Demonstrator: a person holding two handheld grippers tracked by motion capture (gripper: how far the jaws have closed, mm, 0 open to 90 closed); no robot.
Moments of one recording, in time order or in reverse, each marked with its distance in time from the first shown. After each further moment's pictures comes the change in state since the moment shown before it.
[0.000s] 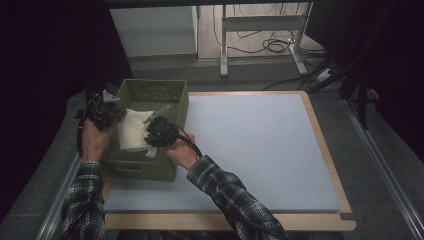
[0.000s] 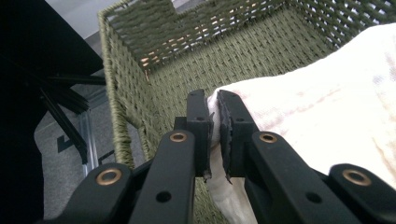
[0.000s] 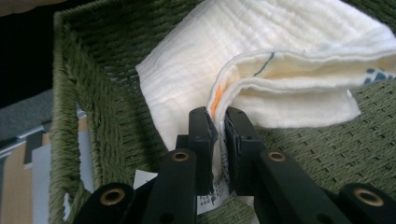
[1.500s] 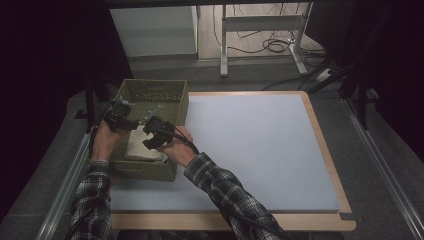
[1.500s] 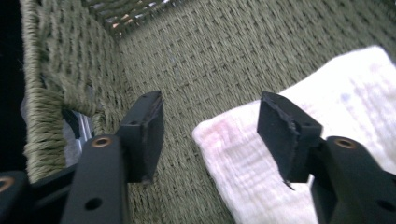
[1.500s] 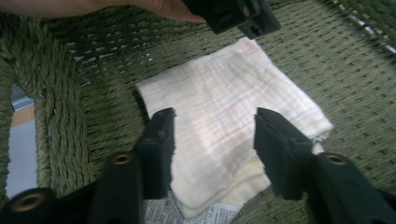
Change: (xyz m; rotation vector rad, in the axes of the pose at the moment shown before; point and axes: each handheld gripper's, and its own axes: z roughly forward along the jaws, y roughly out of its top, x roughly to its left) left arm -0.013 -0.003 0.052 0.153 -0.016 0.010; right arm -0.007 0.004 0.022 0.088 -0.066 -0.067
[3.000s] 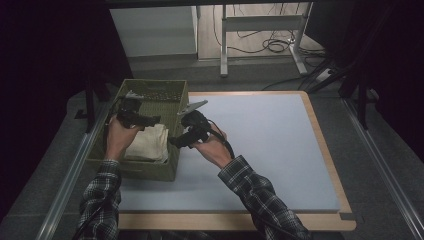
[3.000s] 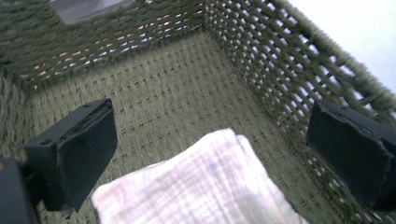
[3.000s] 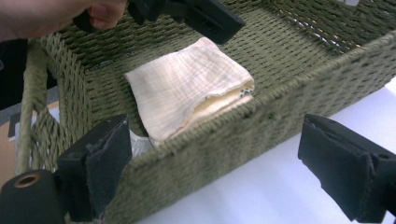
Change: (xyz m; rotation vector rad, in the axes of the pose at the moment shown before) left arm -0.034 0.032 -0.020 -0.175 -0.243 -0.094; right arm -0.046 -0.053 -0.082 -0.137 0.017 0.108
